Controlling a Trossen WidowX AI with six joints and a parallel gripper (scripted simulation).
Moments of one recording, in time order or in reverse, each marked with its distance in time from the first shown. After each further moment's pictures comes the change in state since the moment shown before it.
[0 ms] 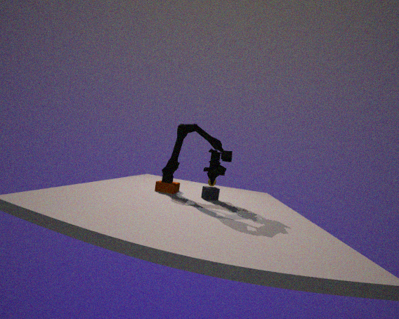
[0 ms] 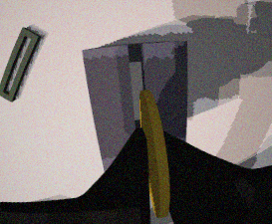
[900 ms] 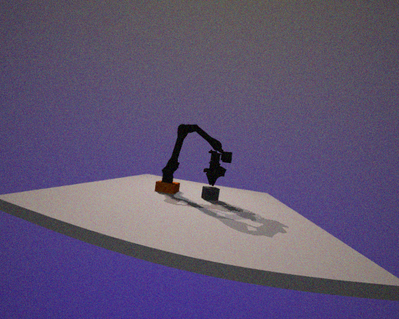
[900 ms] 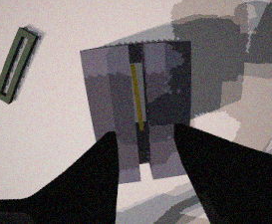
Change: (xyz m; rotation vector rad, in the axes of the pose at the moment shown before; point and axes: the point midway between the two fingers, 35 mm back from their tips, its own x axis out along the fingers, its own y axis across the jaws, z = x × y) arm 0.006 0.000 0.000 0.002 0.000 0.000
